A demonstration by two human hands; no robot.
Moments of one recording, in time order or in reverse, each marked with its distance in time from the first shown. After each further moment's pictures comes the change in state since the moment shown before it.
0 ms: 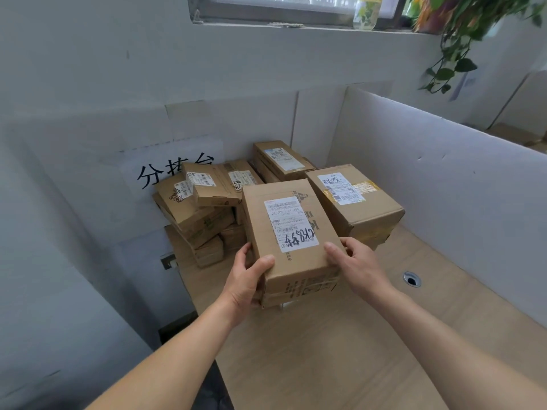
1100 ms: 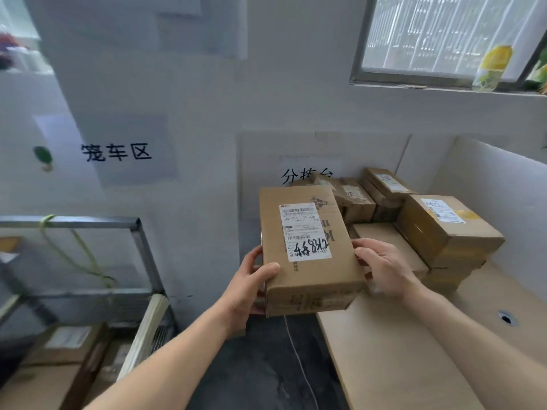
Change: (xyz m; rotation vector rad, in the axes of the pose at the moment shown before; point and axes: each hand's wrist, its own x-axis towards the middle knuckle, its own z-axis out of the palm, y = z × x) left_hand -0.281 -0.025 -0.187 -0.062 0.188 0.157; right_hand -0.200 -0.141 0.098 0.039 -0.312 -0.385
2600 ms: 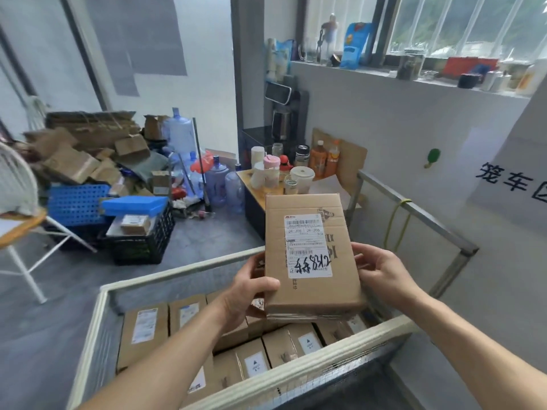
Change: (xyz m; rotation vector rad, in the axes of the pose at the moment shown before) left_hand -0.379 -0.076 -0.211 -0.252 1.126 0.172; right_hand -0.087 -0.227 0.402 0.100 -1.150 -0.627
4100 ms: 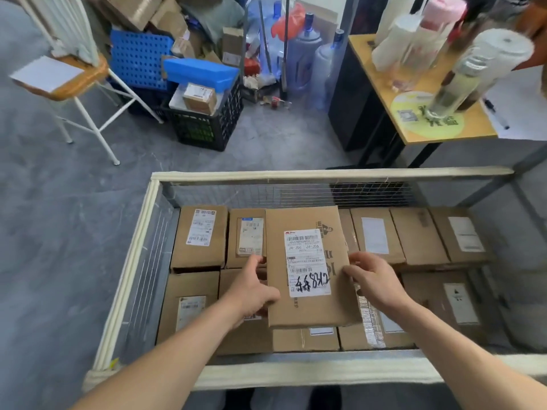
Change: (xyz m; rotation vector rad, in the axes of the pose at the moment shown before) left_hand 0.090 -0.246 -0.196 0.016 0.367 -0.524; right_hand 0.149 0.175 0.316 -0.081 -0.437 0.369
